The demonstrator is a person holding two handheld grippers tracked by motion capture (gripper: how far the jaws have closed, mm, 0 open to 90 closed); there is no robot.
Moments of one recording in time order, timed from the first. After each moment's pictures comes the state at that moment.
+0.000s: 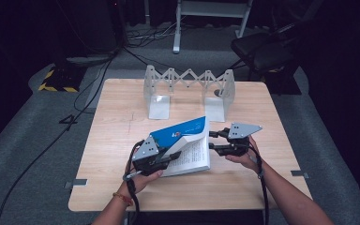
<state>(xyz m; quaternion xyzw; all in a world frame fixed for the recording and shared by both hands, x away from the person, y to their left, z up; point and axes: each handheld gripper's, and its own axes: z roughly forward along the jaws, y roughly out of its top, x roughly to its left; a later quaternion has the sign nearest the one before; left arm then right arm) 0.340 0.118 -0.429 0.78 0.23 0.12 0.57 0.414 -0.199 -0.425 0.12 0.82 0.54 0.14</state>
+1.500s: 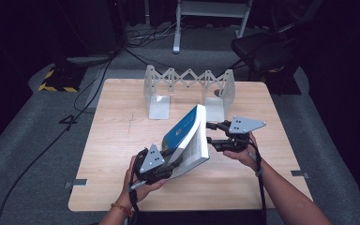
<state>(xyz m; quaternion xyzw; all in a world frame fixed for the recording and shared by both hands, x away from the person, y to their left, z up) 0.312 0.110 -0.426 0.81 0.24 0.19 0.51 0.403 -0.183 -0.389 0.12 0.79 0.58 0.15</state>
